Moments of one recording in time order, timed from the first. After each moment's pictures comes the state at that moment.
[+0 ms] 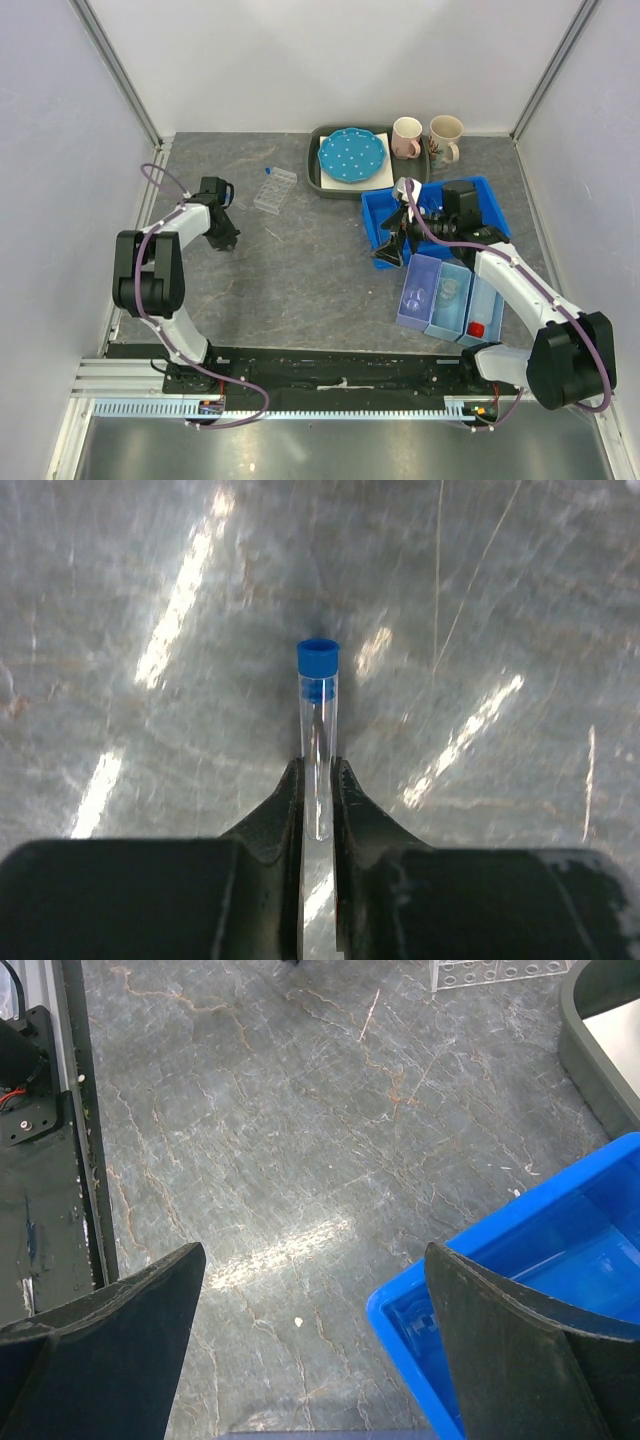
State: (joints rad) left arm -0.05 1.78 1.11 -0.54 -0.16 -0.61; right arm 0.26 1.24 0.85 -0.20 -0.92 -0.30
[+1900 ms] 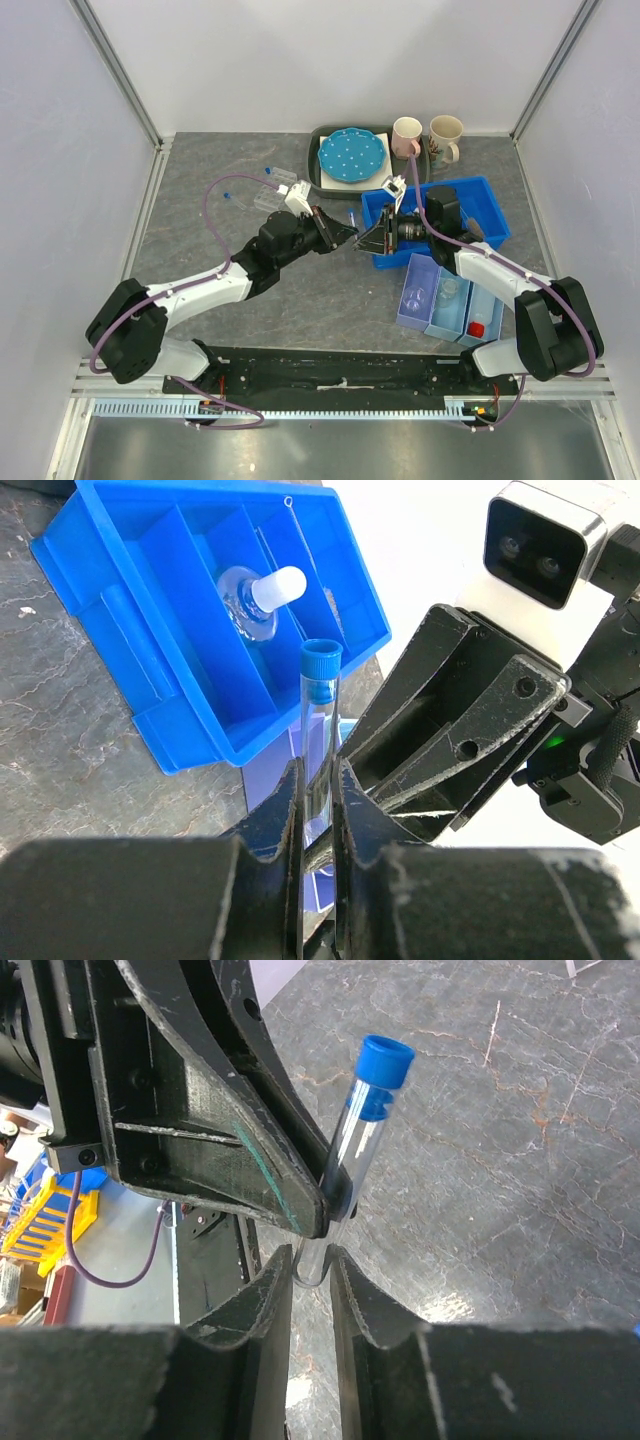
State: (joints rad) left arm -0.78 1.37 0.75 0.46 0.07 -0.93; right arm 0.35 1.39 0.75 0.30 -1.01 0.37
